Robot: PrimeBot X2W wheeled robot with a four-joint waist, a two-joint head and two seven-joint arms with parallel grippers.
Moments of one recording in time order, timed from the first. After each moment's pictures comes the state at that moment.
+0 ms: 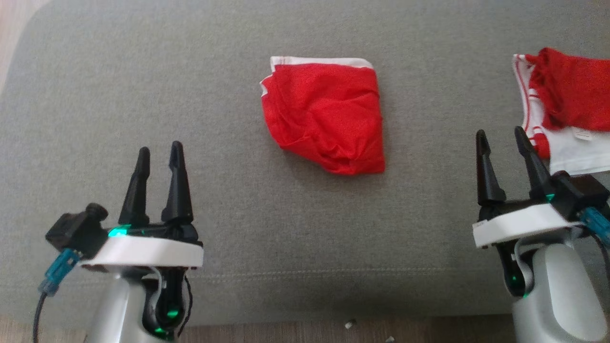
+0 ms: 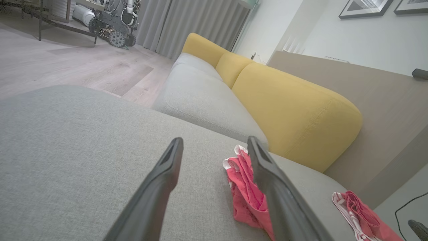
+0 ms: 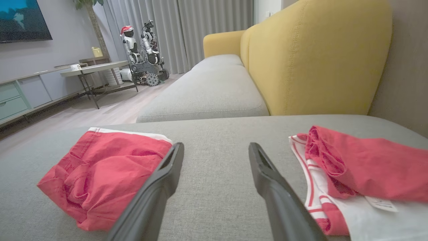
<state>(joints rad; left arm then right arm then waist) -0.11 0.04 -0.14 0.06 -0.50 -0.05 -0.26 -0.25 -0.10 0.07 0.34 0.07 0.13 -0.17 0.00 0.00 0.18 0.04</state>
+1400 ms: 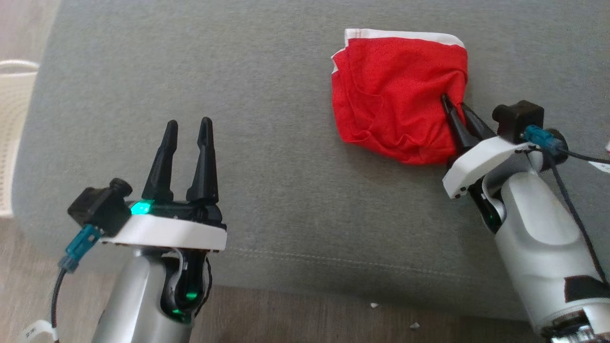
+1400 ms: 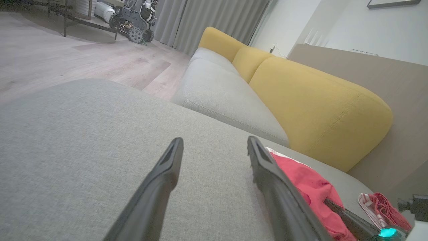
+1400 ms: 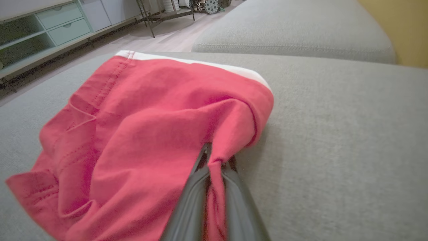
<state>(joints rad) -0.19 0.04 -0.24 0.05 -0.51 -0.03 -0.26 -0.66 -0.20 0.34 0.88 0.15 0.13 -0.17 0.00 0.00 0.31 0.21</state>
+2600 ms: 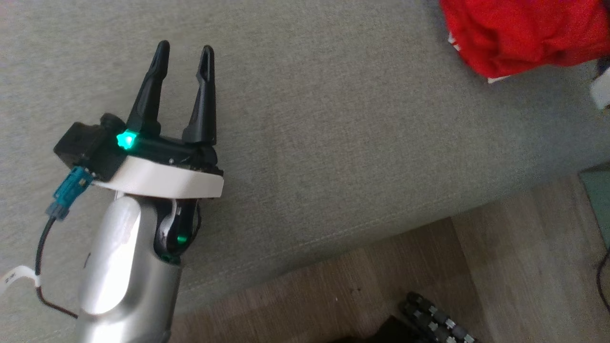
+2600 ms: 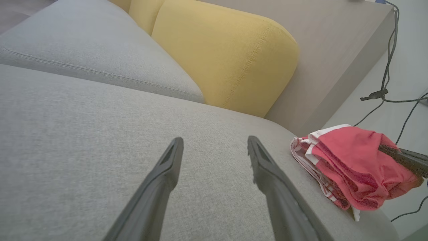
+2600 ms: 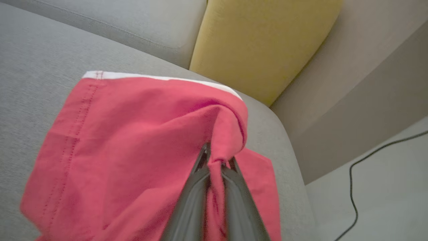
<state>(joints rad) -0.40 0.04 -0.21 0.09 -0.34 -0.11 -0.26 -0.81 -0.63 0.41 0.58 0.23 0.13 -0.07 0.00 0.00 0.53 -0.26</state>
